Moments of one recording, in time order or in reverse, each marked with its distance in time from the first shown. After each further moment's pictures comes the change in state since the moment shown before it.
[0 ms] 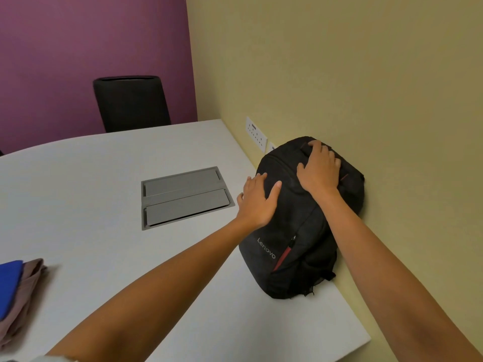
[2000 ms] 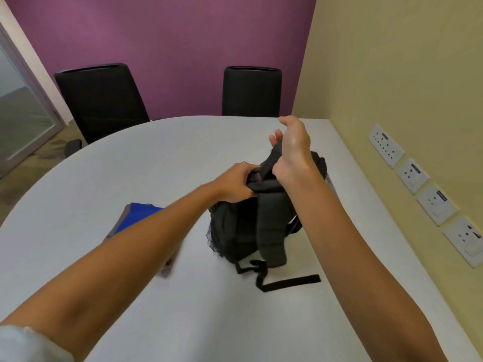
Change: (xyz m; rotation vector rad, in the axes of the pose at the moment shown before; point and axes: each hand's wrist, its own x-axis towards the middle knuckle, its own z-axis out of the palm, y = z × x) left_hand -0.096 -0.204 -0.367 0.159 -0.106 0.043; right_hand -0.175 -0.445 -0.065 1.517 -0.729 0.622
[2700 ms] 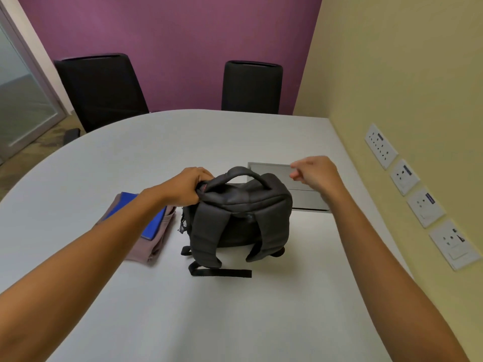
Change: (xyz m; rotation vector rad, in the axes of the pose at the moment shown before) left_hand -0.044 -0.057 -0.011 0.229 0.000 -0.030; right_hand 0.088 0.004 -0.137 -0.936 -0.054 -0.224
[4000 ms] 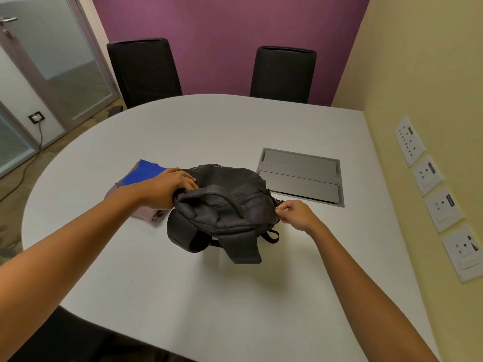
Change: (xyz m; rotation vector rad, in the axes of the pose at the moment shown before) left_hand -0.082 0.066 0.045 0.244 -0.115 -0.166; right_hand 0.016 0.179 0.027 -0.232 -0.510 -0.151
